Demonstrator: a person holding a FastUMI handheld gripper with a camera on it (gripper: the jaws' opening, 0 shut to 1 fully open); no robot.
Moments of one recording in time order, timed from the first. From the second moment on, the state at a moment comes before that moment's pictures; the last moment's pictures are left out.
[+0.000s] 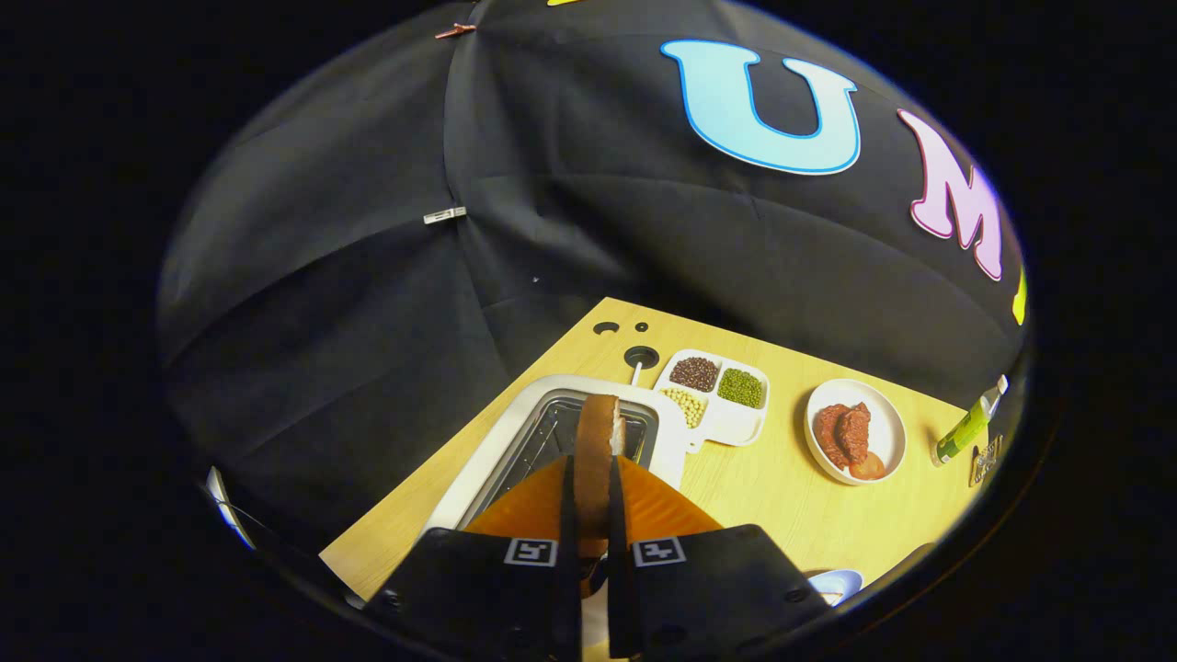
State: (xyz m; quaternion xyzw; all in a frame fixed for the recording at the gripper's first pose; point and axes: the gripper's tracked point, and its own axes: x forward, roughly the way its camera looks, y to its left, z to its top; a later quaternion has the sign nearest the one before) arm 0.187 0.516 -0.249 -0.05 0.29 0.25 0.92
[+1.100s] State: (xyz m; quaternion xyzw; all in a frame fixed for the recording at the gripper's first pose) arm 0.165 0.392 -0.146 -0.01 0.24 0.25 0.94
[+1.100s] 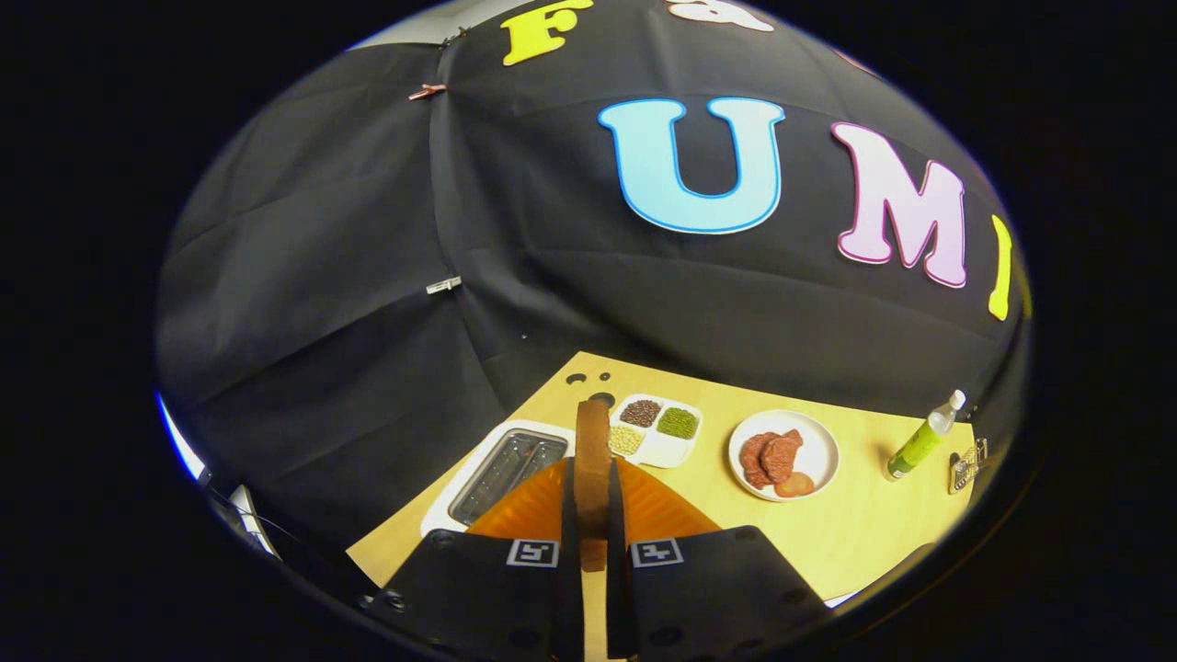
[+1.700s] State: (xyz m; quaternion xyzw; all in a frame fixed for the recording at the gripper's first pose) arm 0.123 0.288 -0.232 0.03 0.32 0.23 0.92
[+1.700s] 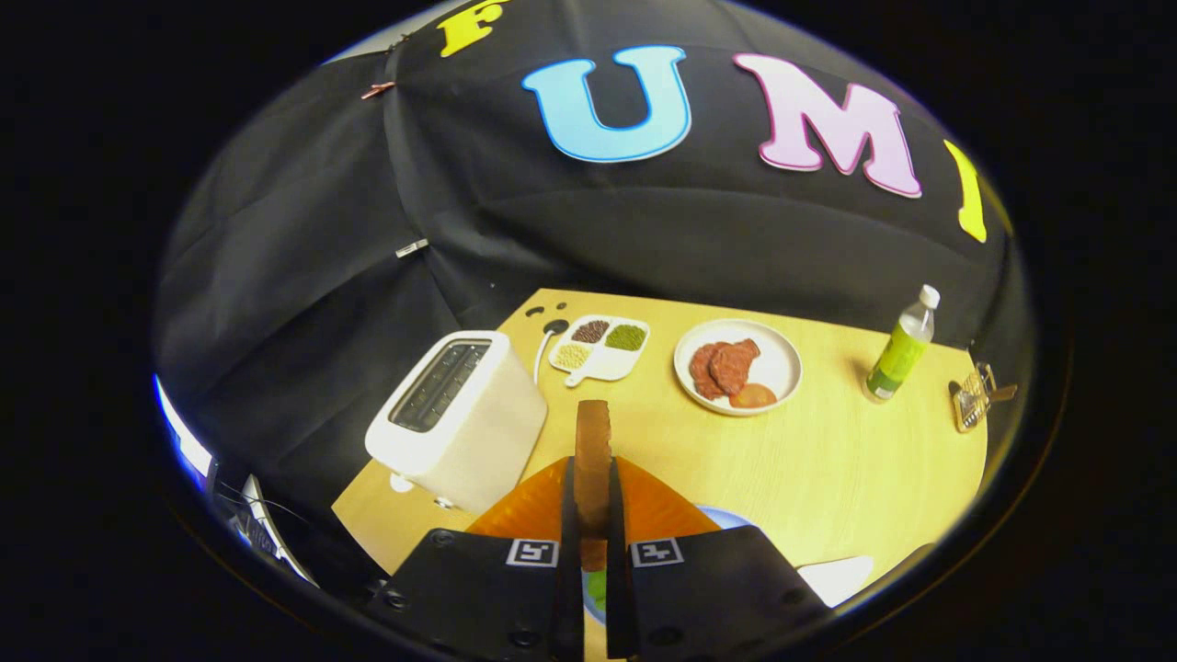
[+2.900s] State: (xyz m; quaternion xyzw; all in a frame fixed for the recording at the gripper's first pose) arm 0.090 0.189 -0.343 0.07 0.40 0.15 0.90
